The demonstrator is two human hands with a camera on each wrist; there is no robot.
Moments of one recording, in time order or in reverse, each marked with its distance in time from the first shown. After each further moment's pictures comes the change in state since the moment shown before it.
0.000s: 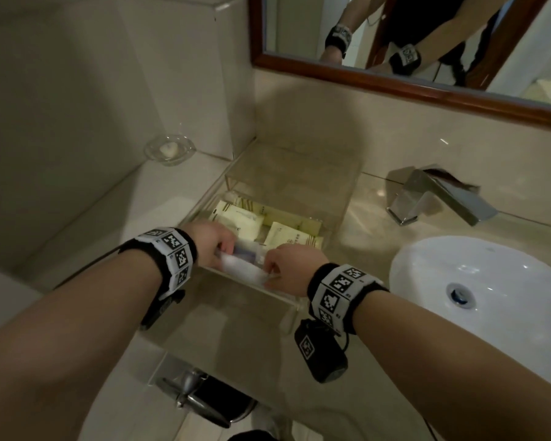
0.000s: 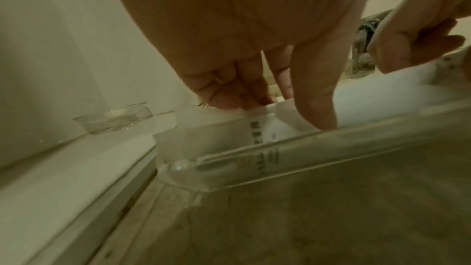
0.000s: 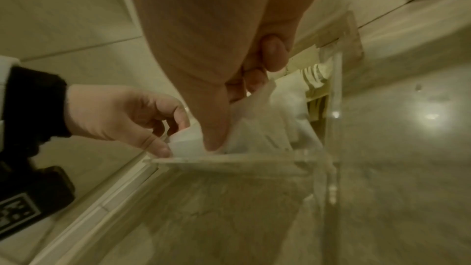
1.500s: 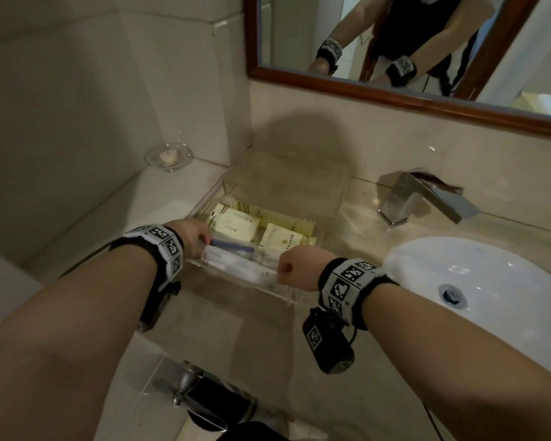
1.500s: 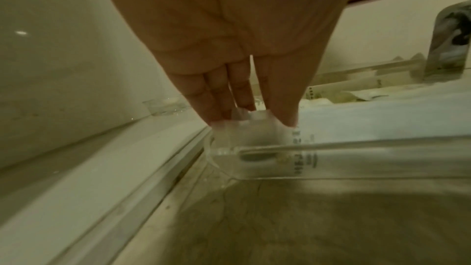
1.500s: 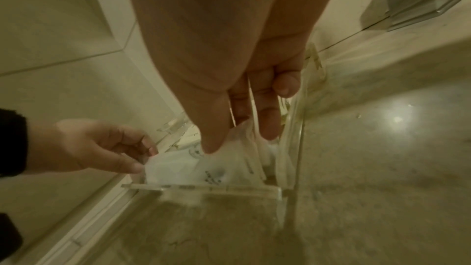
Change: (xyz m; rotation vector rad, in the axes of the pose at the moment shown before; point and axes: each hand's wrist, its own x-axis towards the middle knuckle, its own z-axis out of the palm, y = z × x) left_hand 0.000 -0.020 -0.001 -0.110 -0.004 -0.242; right_hand -0.015 0.018 -0.001 0.068 -0.089 0.067
